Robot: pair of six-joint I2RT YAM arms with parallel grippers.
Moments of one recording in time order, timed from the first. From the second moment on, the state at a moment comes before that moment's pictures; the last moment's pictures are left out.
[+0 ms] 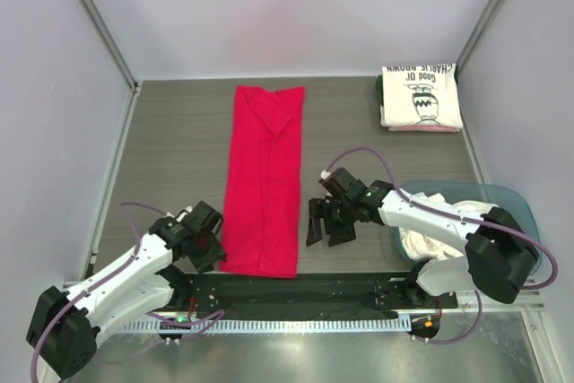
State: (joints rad) left arm -0.62 0.84 0.43 -0.95 -0.08 -1.24; right arm 0.79 1.34 0.79 -0.60 -0.30 0.73
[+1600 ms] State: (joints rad) left arm -0.62 0.82 0.73 -1.03 -0.18 -1.19; right arm 1.10 1.50 1.01 -0.56 0.03 1.01
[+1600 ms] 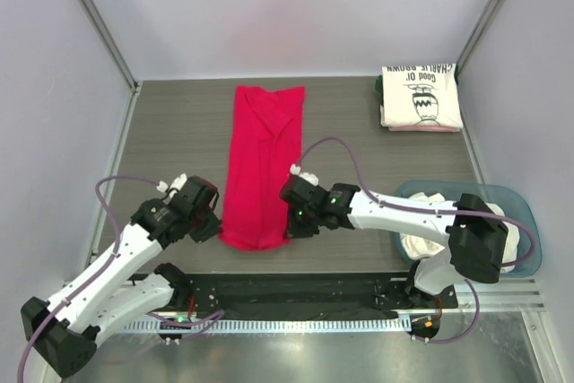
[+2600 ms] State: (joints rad) left arm -0.34 1.69 1.46 -0.89 -0.22 -0.78; right arm 0.64 1.90 1.59 -0.69 0.01 0.72
